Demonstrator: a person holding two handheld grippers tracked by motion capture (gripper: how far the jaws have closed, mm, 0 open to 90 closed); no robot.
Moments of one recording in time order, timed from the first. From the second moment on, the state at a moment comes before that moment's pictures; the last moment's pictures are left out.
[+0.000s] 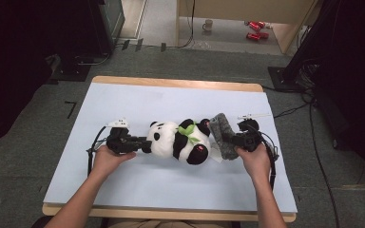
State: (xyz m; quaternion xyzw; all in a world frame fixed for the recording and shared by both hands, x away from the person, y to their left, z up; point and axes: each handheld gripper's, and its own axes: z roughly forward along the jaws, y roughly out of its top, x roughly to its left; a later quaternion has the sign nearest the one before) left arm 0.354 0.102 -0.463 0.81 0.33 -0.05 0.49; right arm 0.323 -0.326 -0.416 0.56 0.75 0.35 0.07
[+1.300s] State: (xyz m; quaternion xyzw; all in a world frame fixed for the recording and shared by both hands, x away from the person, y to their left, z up) left arm 0.357 0.097 -0.457 0.82 0.34 -0.06 0.46; right arm 0.270 -0.274 -0.394 0.49 0.79 0.37 0.07
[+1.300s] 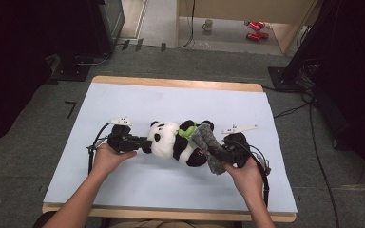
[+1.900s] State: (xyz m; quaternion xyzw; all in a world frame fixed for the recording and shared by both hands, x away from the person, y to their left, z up) left arm 0.358 0.098 -0.458 0.81 0.35 -0.06 0.47; right arm 0.273 -0.292 -0.396 0.51 0.77 0.37 0.07
